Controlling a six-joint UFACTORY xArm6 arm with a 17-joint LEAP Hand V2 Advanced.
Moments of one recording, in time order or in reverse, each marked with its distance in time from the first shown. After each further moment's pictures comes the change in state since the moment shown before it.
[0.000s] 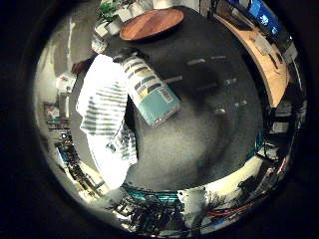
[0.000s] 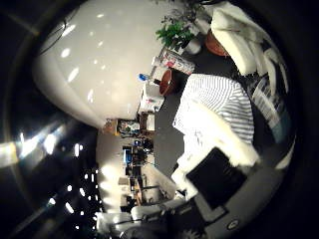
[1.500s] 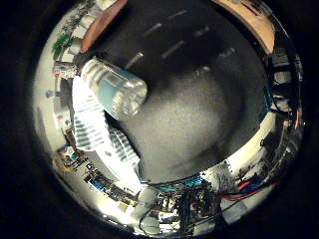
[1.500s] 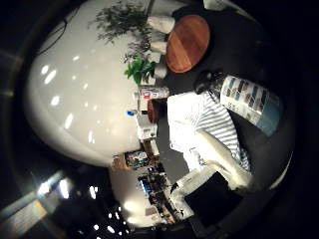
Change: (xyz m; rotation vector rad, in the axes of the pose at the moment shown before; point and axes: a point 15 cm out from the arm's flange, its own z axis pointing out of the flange) arm 0.081 -0.010 -0.003 0.084 0.018 0.440
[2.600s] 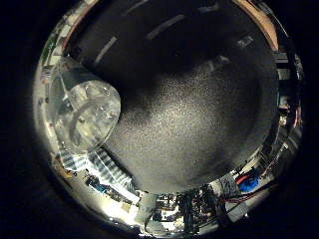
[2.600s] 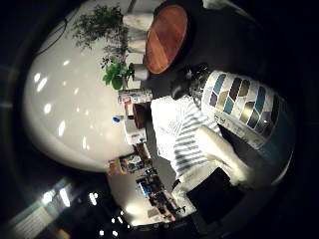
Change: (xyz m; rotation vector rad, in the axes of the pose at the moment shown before) arm 0.025 -0.021 0.058 -0.056 0.070 0.023
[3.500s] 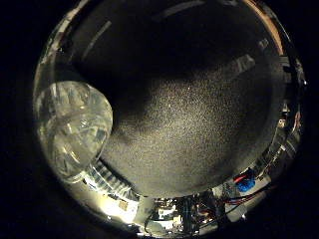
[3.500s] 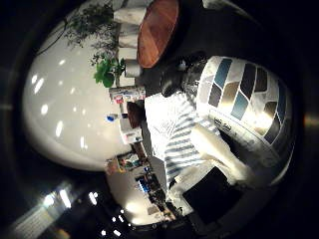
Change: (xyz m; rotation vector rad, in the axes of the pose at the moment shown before) arm -0.013 -0.009 0.021 -0.009 0.011 -0.032
